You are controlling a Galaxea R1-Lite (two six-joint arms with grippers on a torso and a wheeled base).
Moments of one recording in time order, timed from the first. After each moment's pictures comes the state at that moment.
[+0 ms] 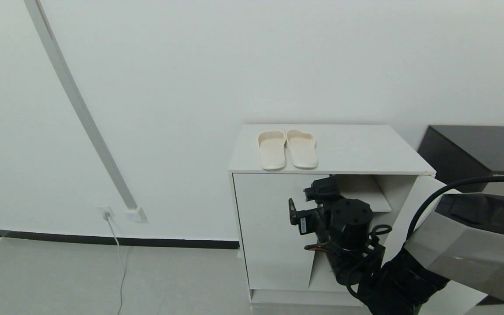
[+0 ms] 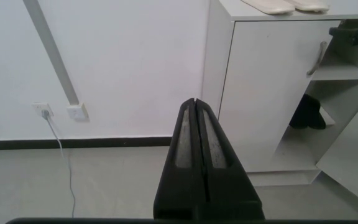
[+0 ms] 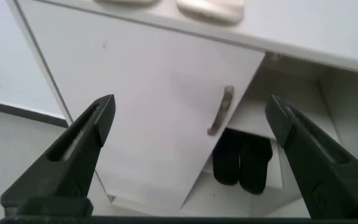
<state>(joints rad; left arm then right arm) 0.00 0.00 0.00 0.00 -0.03 0.01 0.77 2.20 -0.84 -1.37 -0.61 -0.09</state>
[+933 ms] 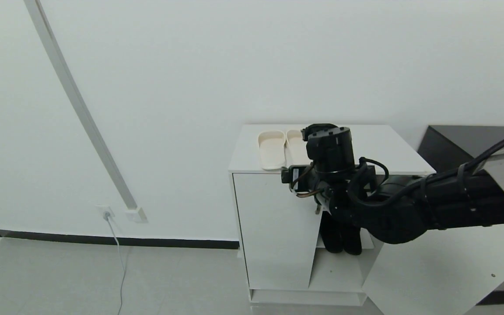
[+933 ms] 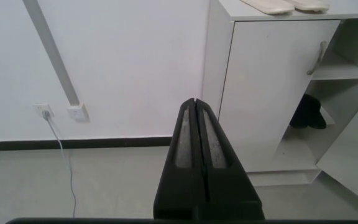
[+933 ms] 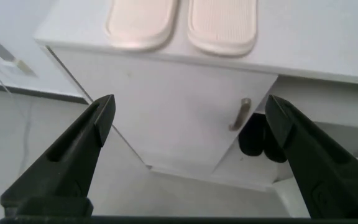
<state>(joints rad) 0.00 0.00 0.00 0.00 -0.03 0.01 0.77 2.03 -1.36 -0.40 -0.58 0.26</state>
